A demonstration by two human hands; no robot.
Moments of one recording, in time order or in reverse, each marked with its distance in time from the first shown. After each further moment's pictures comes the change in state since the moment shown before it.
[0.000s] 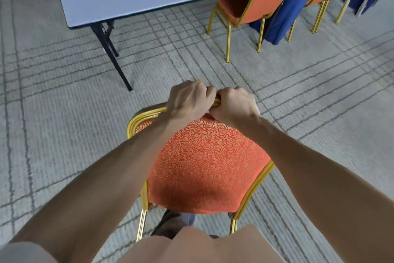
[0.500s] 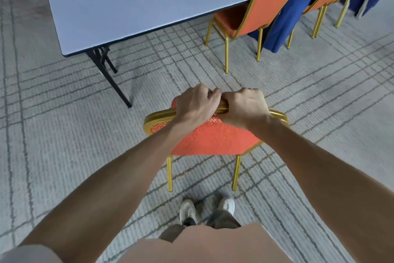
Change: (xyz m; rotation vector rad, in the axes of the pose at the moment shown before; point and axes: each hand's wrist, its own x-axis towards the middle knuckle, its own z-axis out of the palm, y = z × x) left_hand 0.109 0.015 -0.016 -0.580 -0.073 -0.373; right_hand 0.091 0.052 -0.043 -0.183 0.072 -0.136
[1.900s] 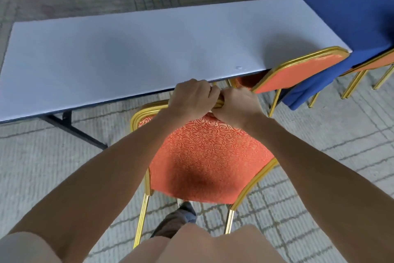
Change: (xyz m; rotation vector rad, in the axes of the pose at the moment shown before) left_hand 0.577 0.094 0.013 0.508 0.135 0.265; right_hand 0.552 0.251 0.008 0.125 -0.051 -0.123
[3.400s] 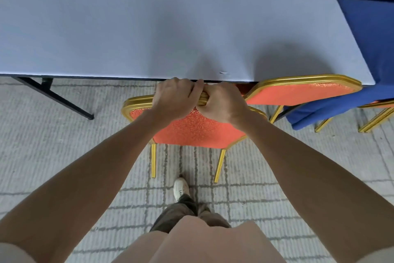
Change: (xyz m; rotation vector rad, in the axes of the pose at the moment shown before) left_hand 0.125 0.113 0.067 -0.082 0.045 -0.353; right_hand 0.093 0.195 0.009 0.218 0.048 -0.455
